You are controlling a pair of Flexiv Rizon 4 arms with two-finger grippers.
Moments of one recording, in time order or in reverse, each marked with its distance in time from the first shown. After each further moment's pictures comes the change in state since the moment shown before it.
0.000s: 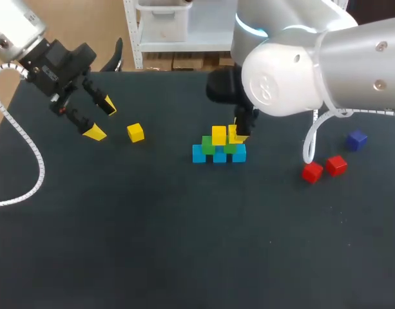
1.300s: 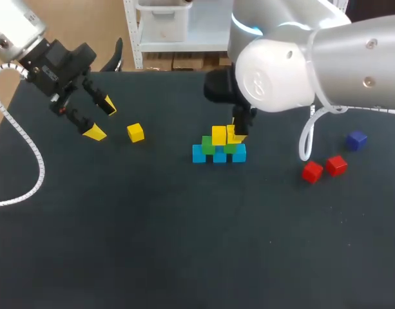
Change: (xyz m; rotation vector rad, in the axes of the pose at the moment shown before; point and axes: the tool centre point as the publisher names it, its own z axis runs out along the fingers) left arm 0.000 0.000 0.000 0.000 0.000 0.000; right arm -0.003 -0.003 0.003 -0.018 0.008 -0.006
